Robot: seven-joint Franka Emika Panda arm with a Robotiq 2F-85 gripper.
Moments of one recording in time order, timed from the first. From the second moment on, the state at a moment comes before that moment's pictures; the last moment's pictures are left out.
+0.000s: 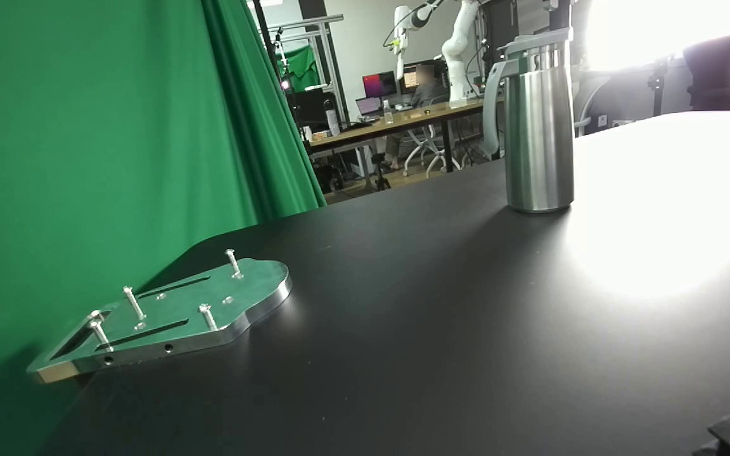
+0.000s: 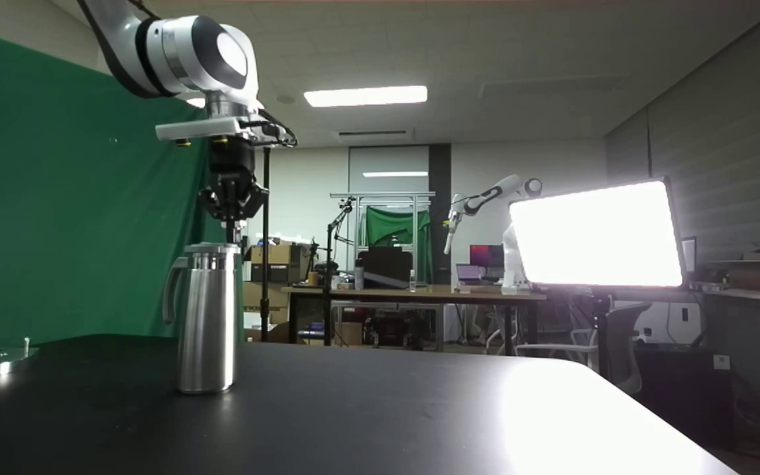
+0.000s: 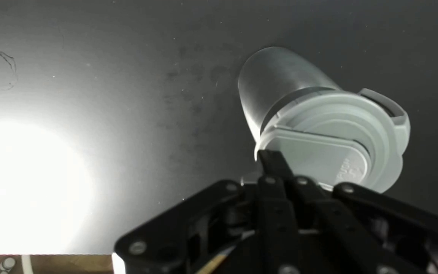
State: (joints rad) arm 0.04 0.06 0.04 -2.14 -0.03 2.29 0.04
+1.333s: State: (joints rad) arm -0.06 -0.26 -0.07 -2.13 -0.01 1.95 -0.18
